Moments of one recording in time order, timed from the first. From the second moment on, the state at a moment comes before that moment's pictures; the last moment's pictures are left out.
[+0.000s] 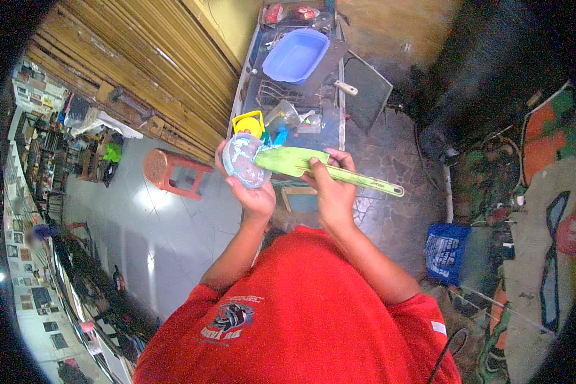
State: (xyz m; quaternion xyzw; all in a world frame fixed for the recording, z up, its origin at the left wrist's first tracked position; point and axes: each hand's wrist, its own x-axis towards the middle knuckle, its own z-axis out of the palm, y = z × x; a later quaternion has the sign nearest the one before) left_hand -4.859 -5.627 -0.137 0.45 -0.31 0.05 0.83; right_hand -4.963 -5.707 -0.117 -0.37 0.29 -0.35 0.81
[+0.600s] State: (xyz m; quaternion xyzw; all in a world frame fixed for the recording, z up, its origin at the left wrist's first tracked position) left_hand -4.870 -5.613 -0.133 0.43 -0.33 -0.01 0.84; right_hand -4.964 -5.705 -0.101 -0.35 0.28 -0.32 0.83
